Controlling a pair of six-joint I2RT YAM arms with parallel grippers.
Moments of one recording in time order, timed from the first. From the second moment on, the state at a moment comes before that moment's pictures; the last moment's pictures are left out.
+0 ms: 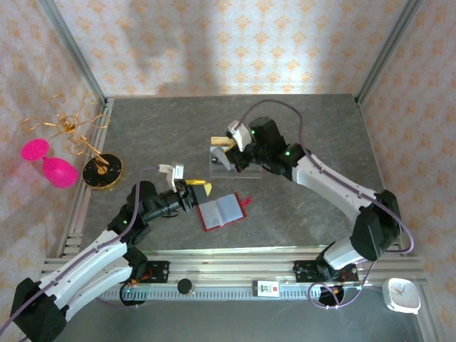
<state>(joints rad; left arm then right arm) -0.55 0.69 0.40 0.16 0.39 -0.68 0.65 1.51 1.28 -0.39 -0.32 -0.08</state>
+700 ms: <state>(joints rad) -0.50 0.71 0.60 -0.10 0.29 -0.49 0.54 2.00 1.85 -0.76 -0.44 -0.56</state>
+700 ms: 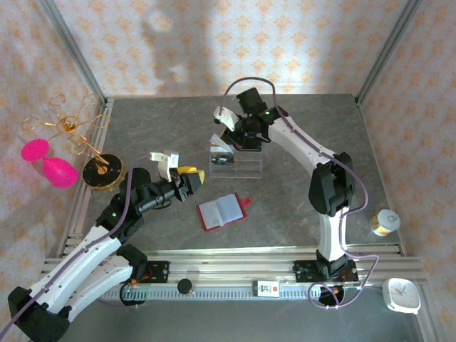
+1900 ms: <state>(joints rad) -0.43 0.83 0.62 -0.12 0.30 -0.43 0.54 2.20 2.01 -0.92 -0.43 -0.85</state>
